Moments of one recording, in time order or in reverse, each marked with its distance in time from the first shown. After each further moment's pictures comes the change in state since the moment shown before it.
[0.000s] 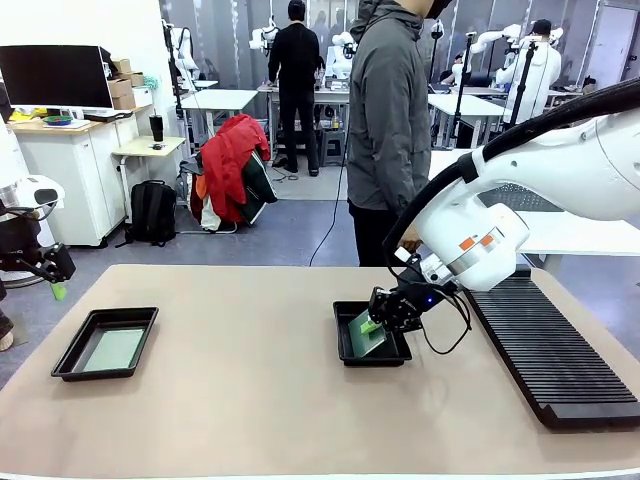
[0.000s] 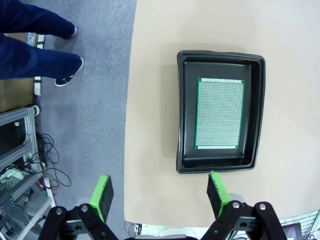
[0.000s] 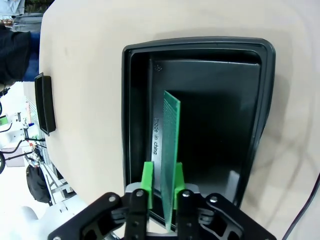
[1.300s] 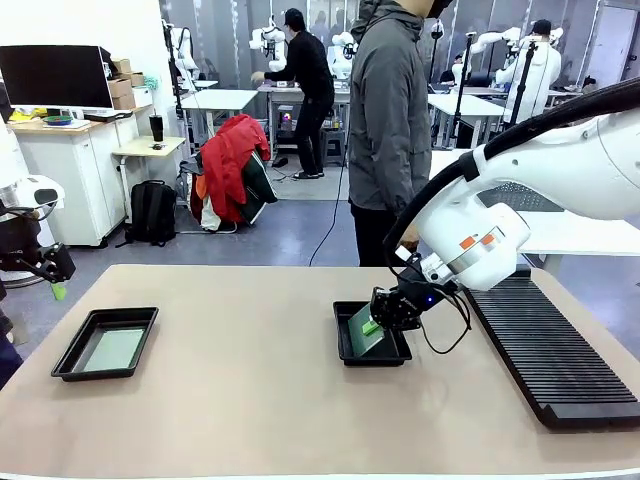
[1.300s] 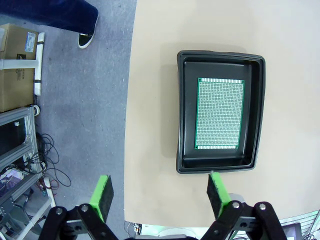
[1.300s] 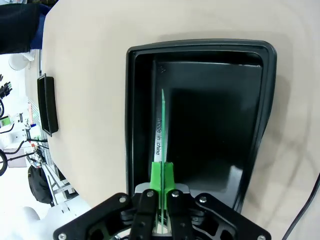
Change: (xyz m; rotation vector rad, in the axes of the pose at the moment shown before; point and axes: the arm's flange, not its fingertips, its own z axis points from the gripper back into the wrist) left arm 0.000 0.000 0.000 0.000 0.000 0.000; right arm 0.000 -0.002 0.000 0.013 -0.006 -0.009
